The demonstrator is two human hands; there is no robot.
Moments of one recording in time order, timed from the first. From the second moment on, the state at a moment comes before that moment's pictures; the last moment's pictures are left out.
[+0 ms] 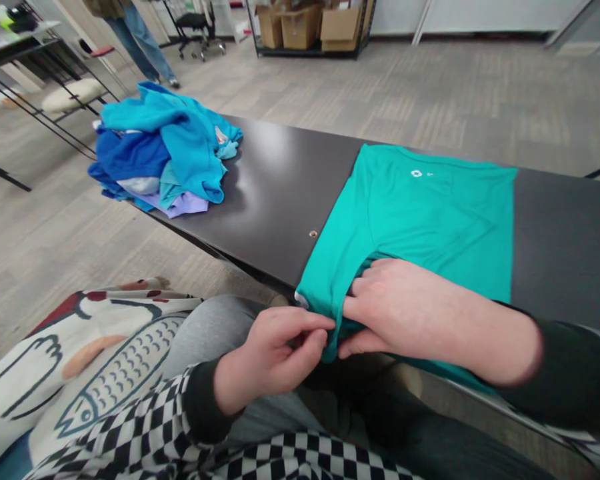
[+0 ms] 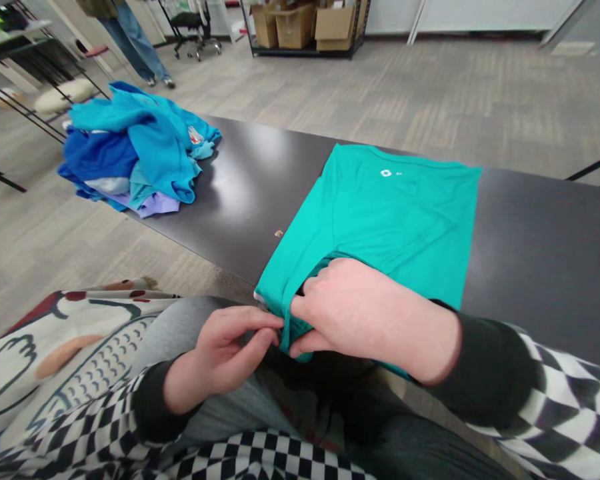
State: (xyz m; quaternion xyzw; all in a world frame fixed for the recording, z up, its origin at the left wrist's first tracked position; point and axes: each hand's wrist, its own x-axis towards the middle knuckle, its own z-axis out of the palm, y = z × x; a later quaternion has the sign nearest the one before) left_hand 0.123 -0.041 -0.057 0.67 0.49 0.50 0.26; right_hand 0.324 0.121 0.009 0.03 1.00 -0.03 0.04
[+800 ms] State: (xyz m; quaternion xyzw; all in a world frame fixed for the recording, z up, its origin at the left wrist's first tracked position) left_hand 0.098 -0.026 -0.064 0.39 0.68 0.47 0.40; right_hand 0.342 0.151 0.020 -0.02 1.00 -0.07 -0.04
